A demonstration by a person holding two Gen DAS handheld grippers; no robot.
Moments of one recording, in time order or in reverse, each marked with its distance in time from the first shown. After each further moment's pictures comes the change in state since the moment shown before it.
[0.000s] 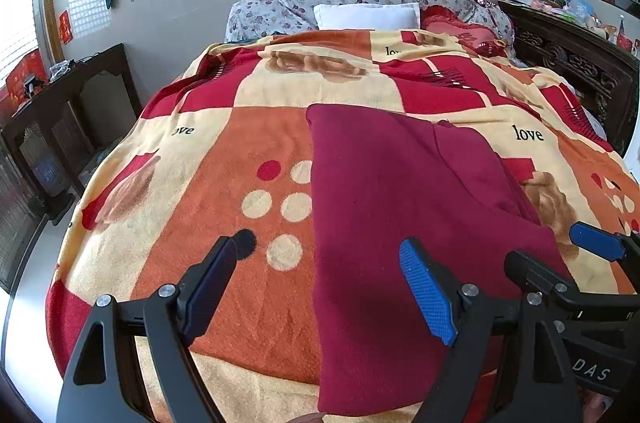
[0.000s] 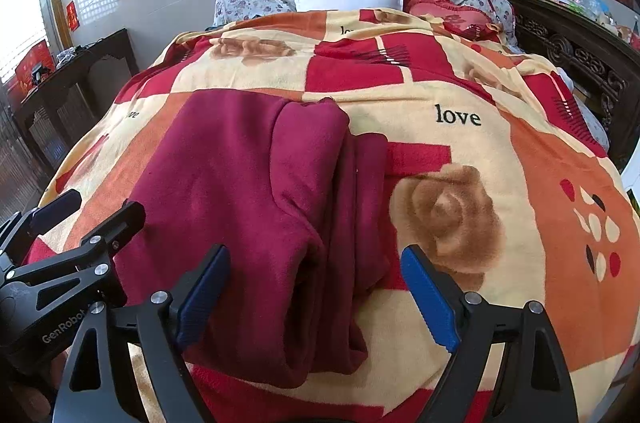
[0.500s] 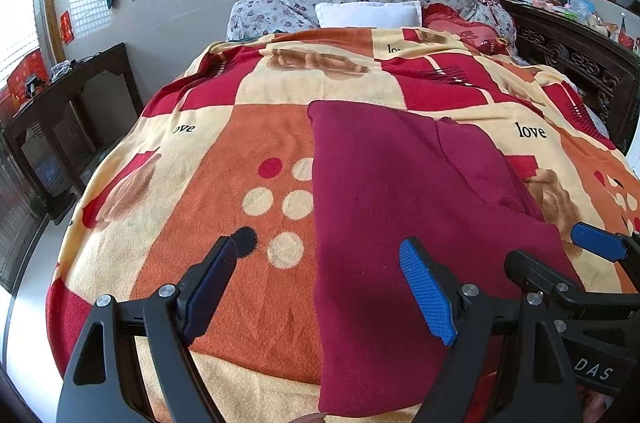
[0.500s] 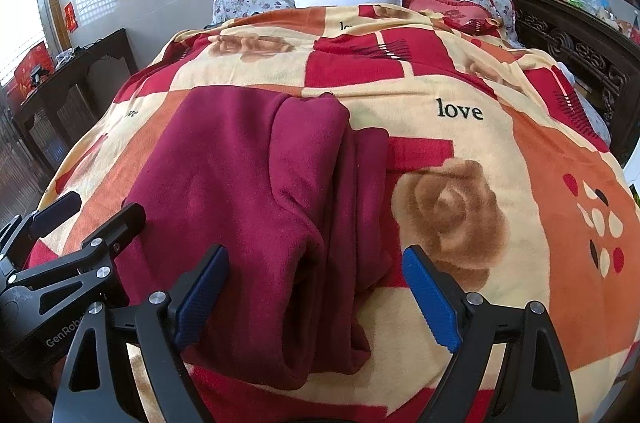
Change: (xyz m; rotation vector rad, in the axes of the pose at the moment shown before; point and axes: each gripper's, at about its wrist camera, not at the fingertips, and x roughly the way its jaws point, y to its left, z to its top) left arm 0.001 0.002 -0.001 0.004 0.006 0.005; right arm 0.003 -0.002 -0.001 0.011 0.011 0.007
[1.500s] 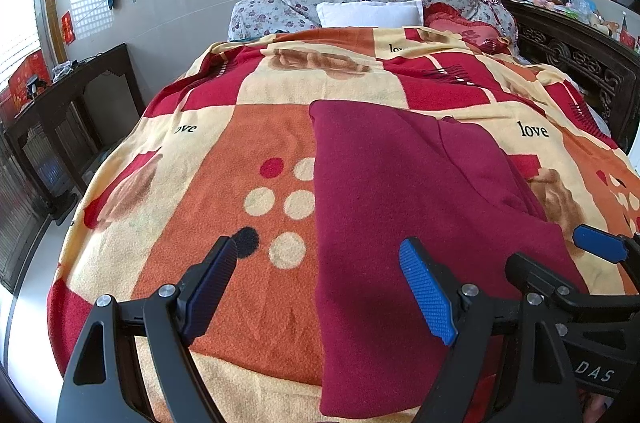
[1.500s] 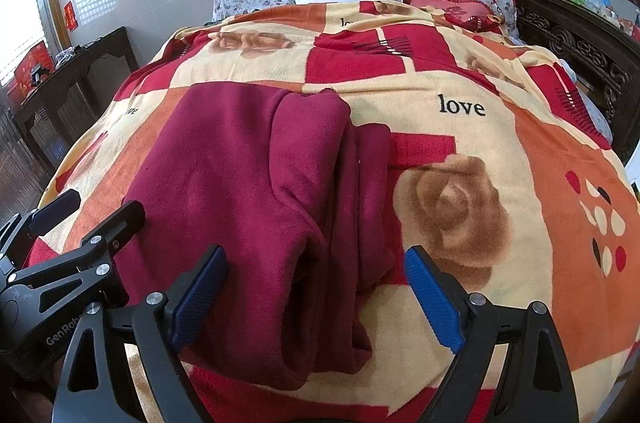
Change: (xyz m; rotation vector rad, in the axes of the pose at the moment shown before) left arm 0.001 0.001 0.000 -0.002 0.001 0.004; right arm 0.003 0.000 0.000 0.003 0.012 0.005
